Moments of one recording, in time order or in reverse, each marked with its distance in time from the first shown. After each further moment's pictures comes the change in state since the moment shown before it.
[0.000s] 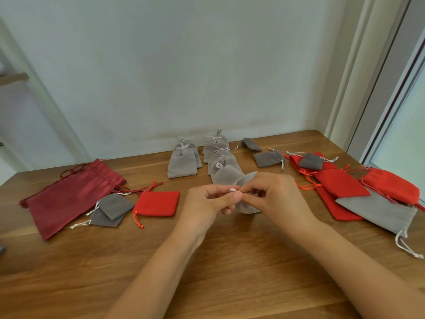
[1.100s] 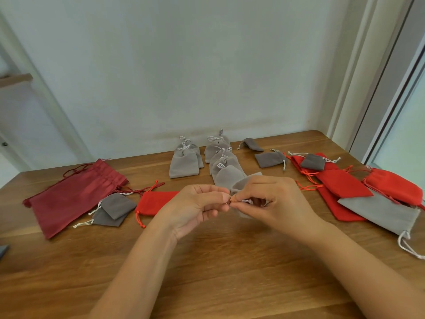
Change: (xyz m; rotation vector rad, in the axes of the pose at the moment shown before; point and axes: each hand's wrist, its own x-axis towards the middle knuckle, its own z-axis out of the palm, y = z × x) left_hand 0.002 0.020 -0.028 -0.105 -0.205 -0.230; right_hand -0.001 -0.006 -0.004 0.033 -0.021 -0.238
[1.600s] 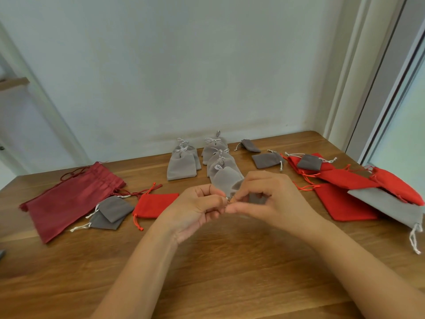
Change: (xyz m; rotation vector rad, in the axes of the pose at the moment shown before) left_hand 0.004 -0.005 0.004 0.024 -0.020 0.056; right_hand 0.004 0.000 -0.008 0.089 -0.069 0.103
